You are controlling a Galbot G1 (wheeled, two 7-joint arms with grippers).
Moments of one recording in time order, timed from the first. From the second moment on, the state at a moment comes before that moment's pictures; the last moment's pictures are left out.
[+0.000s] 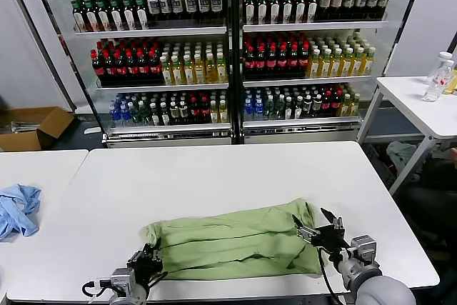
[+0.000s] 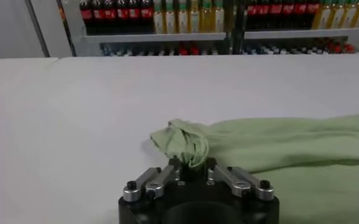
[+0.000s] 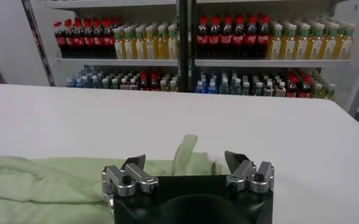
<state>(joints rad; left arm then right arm) 1.56 -1.31 -0.46 -2.04 -0.31 0.50 -0.24 -1.43 0.96 0.44 2.13 0.59 -0.46 0.15</state>
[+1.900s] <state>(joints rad) 1.27 -1.17 -0.38 -2.08 -0.77 0.54 -0.18 -1.33 0.92 0.38 2.13 0.59 -0.42 0.14</state>
